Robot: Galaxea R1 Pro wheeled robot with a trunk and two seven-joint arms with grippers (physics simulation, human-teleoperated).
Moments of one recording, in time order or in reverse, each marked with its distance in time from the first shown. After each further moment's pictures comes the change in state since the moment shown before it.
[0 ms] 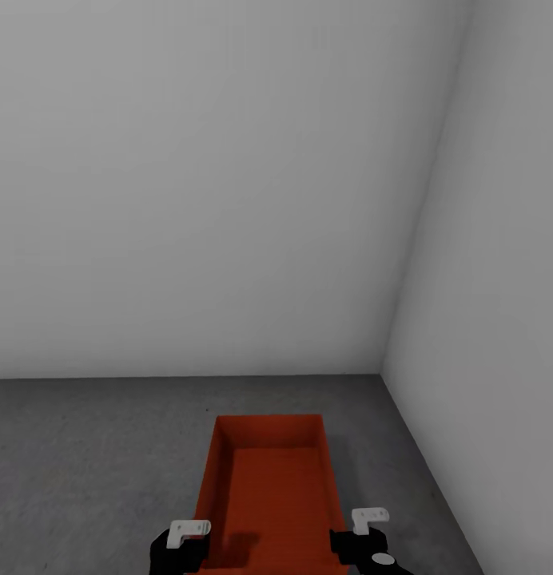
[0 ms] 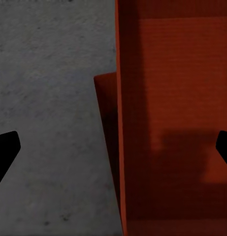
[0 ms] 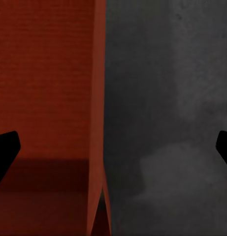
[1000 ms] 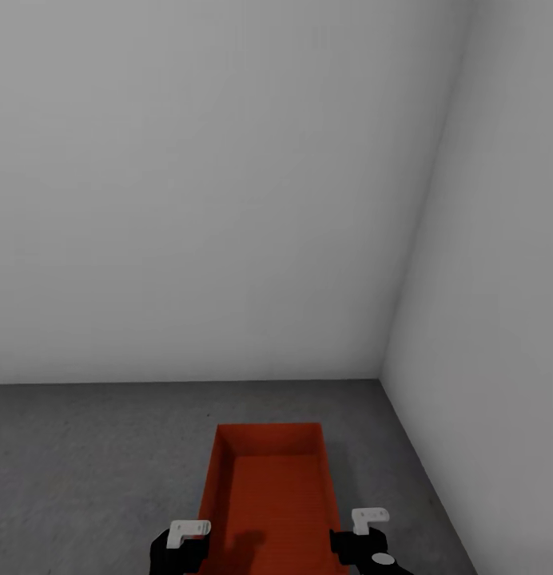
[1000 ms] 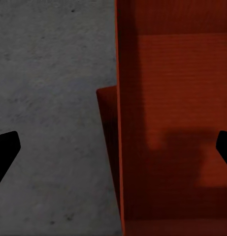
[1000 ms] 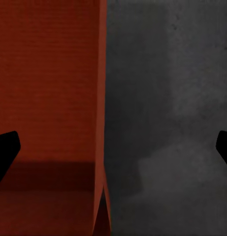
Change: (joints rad) left arm 0.000 0.000 0.000 0.000 0.000 0.000 0.000; right arm 0.000 0.000 0.000 0.000 0.000 0.000 0.000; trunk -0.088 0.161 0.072
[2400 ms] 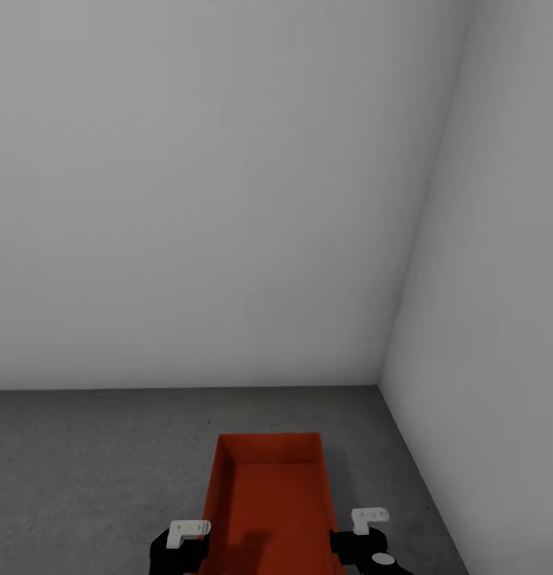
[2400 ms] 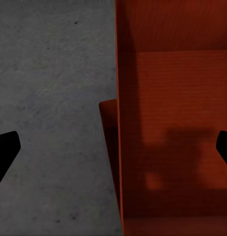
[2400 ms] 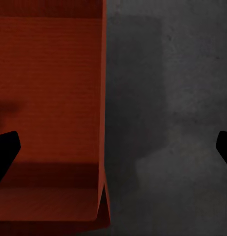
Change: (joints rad) left arm 0.000 0.001 0.000 0.000 0.000 0.000 0.000; right arm 0.000 0.000 0.000 0.000 0.000 0.000 0.000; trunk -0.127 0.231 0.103
